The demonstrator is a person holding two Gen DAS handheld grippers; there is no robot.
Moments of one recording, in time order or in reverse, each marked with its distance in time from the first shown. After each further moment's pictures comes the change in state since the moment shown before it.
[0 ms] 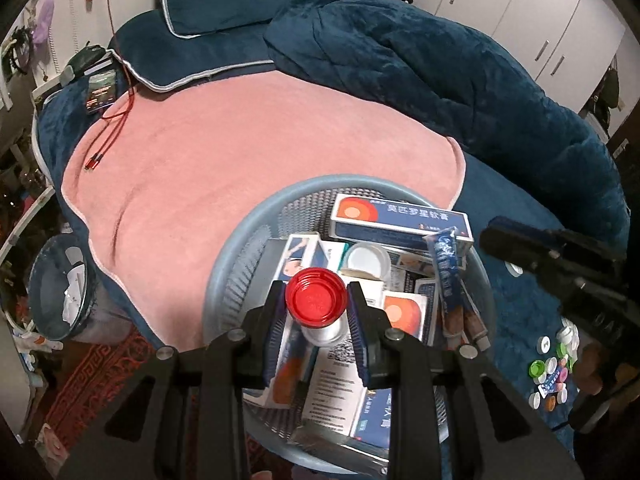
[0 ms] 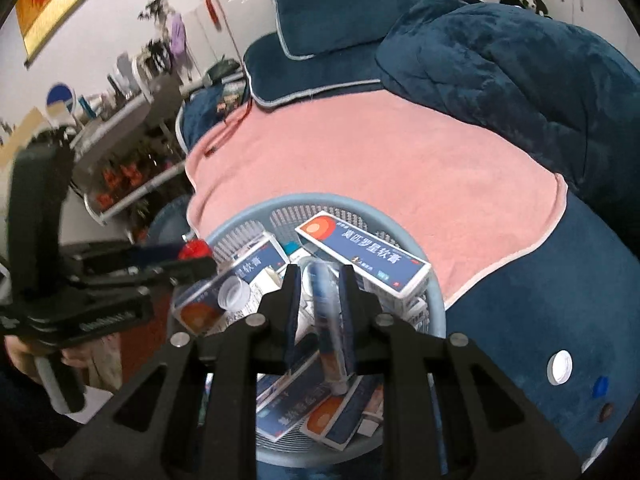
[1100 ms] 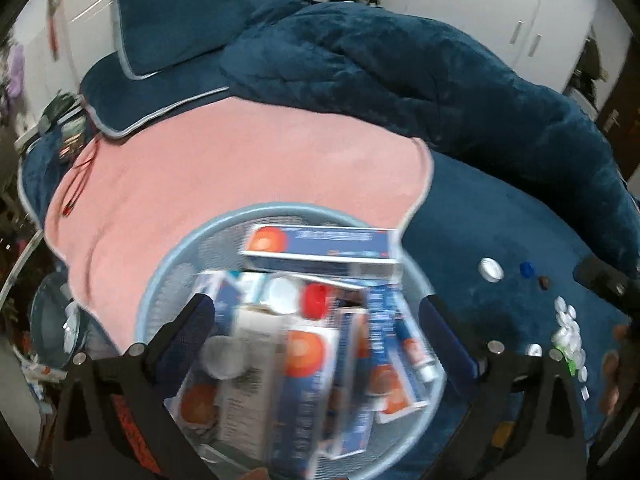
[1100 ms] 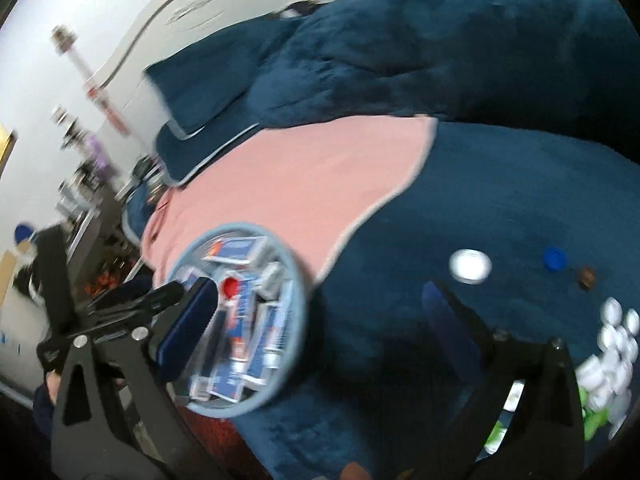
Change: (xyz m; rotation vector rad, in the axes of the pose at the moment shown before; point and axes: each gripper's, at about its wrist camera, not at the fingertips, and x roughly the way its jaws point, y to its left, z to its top) left arm 0.006 -0.091 0.011 0.118 -0.050 0.002; right arm -0.094 -0.103 -0.066 0.462 -0.137 -0.147
